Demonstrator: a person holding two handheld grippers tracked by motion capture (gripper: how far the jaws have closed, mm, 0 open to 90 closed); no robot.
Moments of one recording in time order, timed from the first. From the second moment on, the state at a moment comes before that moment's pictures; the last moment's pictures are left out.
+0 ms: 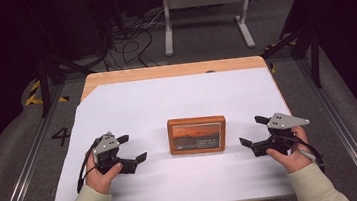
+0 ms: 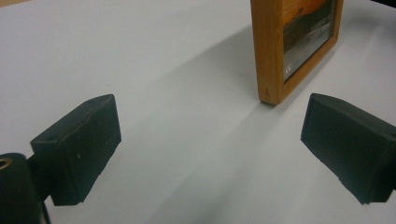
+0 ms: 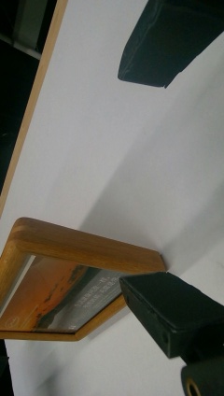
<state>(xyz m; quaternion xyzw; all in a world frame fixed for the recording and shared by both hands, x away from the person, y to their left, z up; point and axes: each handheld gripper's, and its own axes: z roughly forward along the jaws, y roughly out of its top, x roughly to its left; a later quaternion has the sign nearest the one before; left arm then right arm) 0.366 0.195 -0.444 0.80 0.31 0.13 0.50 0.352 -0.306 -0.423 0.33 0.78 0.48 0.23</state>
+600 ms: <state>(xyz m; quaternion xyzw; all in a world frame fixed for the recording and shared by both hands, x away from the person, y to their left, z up) 0.362 0.196 -0.452 0.80 0.31 0.12 0.50 0.353 -0.303 -0.452 0.35 0.78 0.46 0.24</state>
